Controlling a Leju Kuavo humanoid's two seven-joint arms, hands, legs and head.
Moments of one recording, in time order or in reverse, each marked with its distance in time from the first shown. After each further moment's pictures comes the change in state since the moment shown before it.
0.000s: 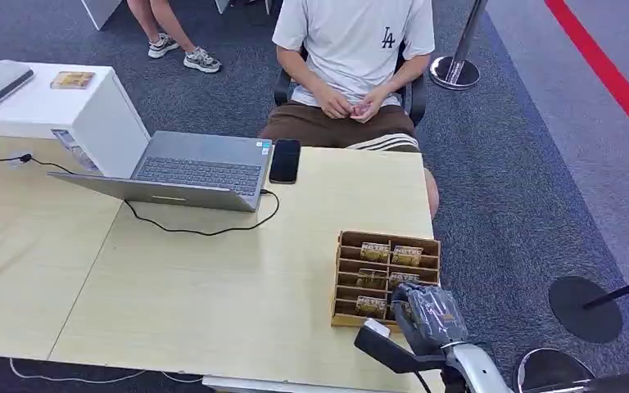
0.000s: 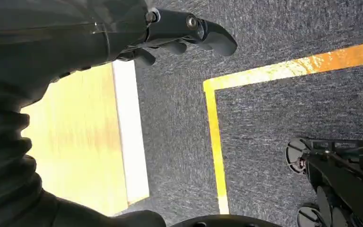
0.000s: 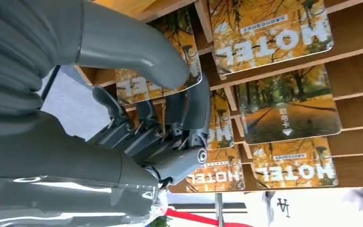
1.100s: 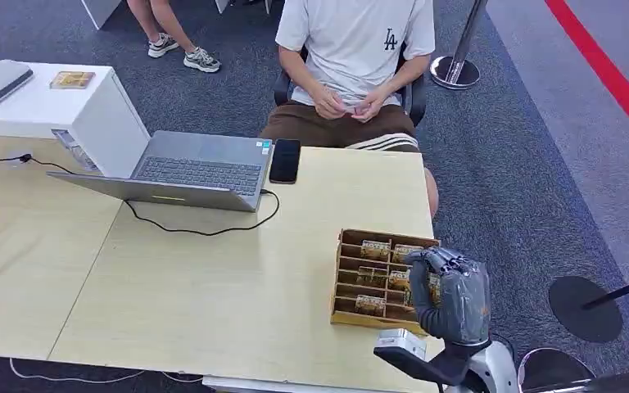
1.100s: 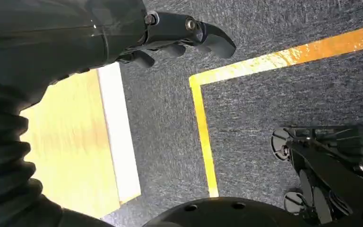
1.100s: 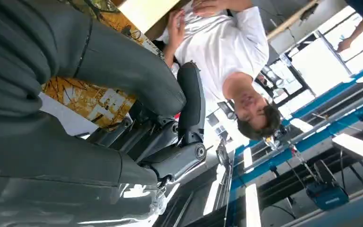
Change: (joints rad) left arm 0.000 0.006 0.000 0.000 0.007 -0.046 -0.061; right arm -0.008 0.074 -0.003 -0.169 -0.247 -0.401 -0.306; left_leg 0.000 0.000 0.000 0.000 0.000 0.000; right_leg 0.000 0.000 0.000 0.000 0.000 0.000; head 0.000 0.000
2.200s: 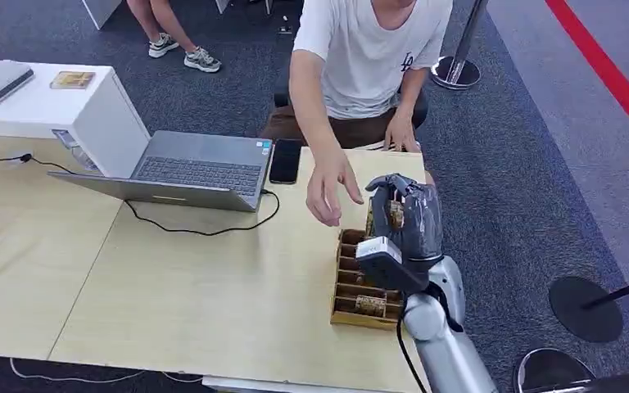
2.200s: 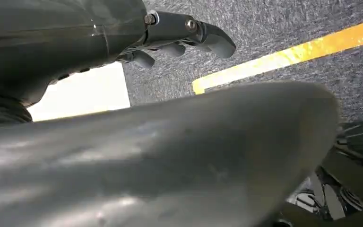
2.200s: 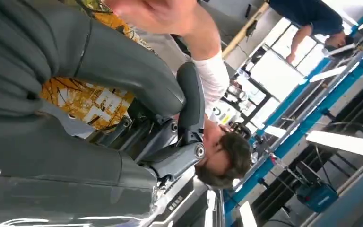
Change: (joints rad) left arm -0.008 -0.005 -0.010 0.000 -0.057 -0.008 0.025; right arm -0.431 0.142 0.052 0.415 -0.251 0.031 -0.100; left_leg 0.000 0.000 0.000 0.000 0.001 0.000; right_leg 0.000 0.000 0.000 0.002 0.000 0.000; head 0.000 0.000
